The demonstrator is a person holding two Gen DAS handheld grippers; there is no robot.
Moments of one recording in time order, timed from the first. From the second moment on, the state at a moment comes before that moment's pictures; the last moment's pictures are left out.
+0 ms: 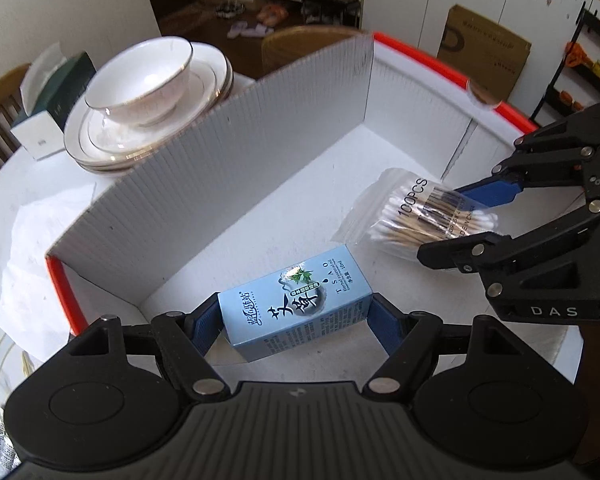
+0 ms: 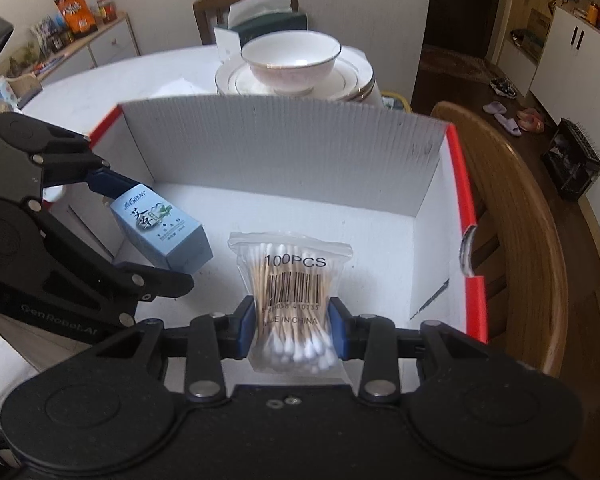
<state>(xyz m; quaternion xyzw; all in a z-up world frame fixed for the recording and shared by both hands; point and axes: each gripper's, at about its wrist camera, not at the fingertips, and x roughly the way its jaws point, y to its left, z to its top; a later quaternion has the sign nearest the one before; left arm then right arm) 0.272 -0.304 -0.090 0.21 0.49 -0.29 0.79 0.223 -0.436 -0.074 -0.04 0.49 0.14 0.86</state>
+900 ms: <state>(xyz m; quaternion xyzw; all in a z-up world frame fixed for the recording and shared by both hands) 0.266 -0.297 -0.099 0.19 0.53 -0.30 0.77 0.232 -0.429 -0.096 -0.06 0.52 0.14 0.84</state>
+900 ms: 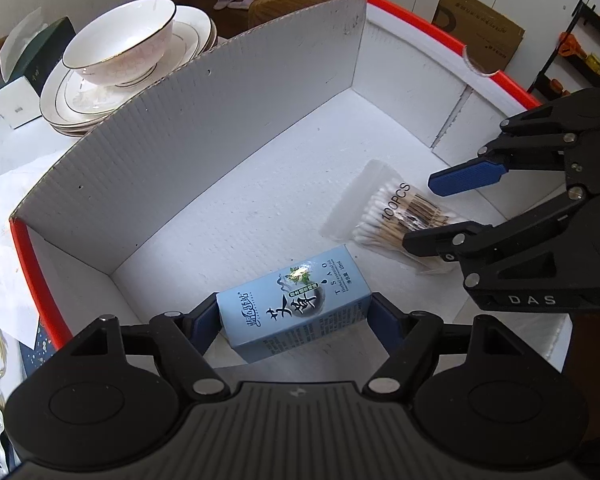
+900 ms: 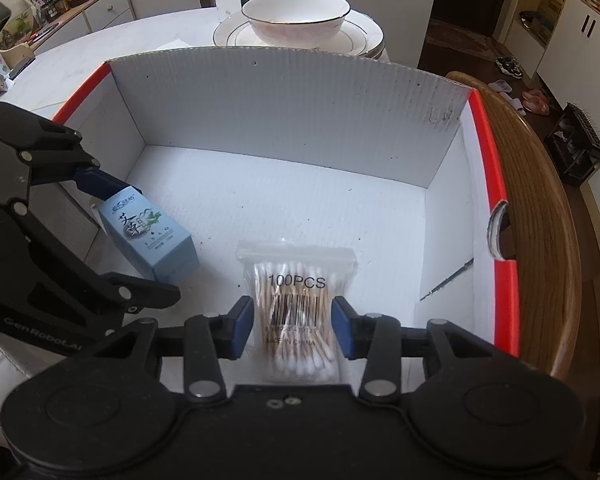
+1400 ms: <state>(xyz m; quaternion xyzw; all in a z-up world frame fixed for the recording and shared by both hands) 0.248 -0.279 -0.069 0.13 0.49 -0.30 0.81 0.221 -0.442 -0.066 -0.03 0.48 0.15 0.86</state>
